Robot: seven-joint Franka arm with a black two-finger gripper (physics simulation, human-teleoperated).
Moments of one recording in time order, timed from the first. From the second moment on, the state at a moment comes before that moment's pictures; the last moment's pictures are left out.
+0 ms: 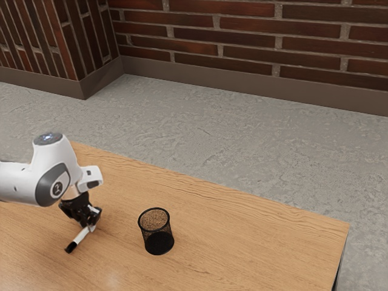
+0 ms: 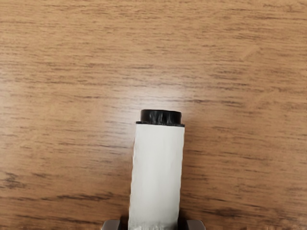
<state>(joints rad) -0.01 0.04 0.25 -2.61 0.00 2.69 0.10</state>
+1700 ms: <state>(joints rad) -0.25 -0.31 -0.02 -2.61 0.14 2.78 -0.10</state>
